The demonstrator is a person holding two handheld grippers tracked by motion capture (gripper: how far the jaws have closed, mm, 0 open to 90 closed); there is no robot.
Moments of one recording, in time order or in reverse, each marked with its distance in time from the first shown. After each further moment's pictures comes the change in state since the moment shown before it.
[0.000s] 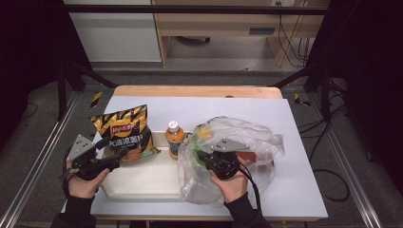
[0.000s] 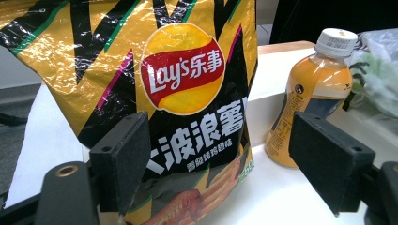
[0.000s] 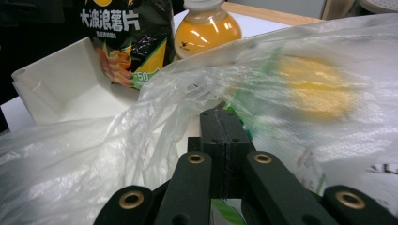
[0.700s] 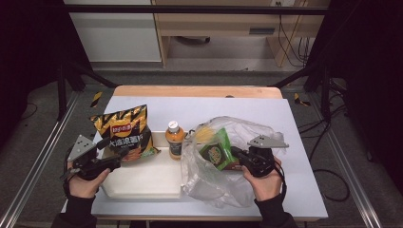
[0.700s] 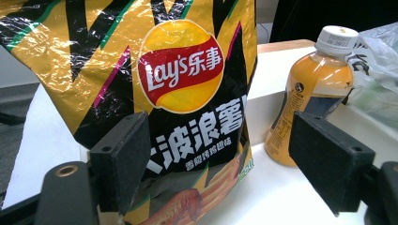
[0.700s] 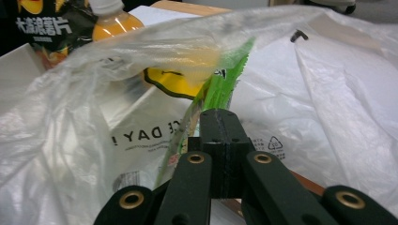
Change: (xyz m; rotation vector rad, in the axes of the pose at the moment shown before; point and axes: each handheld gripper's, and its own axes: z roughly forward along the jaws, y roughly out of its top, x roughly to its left) left arm -0.001 -0.001 0.002 0.006 0.000 0.002; right arm -0.054 -0.009 -0.062 0.014 -0.142 0.080
